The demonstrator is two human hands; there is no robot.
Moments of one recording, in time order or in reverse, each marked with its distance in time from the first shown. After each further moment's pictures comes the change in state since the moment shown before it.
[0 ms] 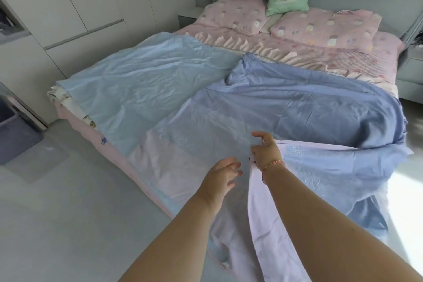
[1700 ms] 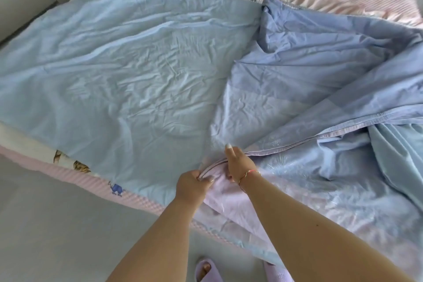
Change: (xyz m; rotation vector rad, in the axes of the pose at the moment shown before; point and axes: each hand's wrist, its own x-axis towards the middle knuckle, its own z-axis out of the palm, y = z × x) left_hand 0.284 0.072 -0.403 0.702 0.050 -0.062; right_hand 0.172 0.032 0.420 -0.515 -0.148 0.240
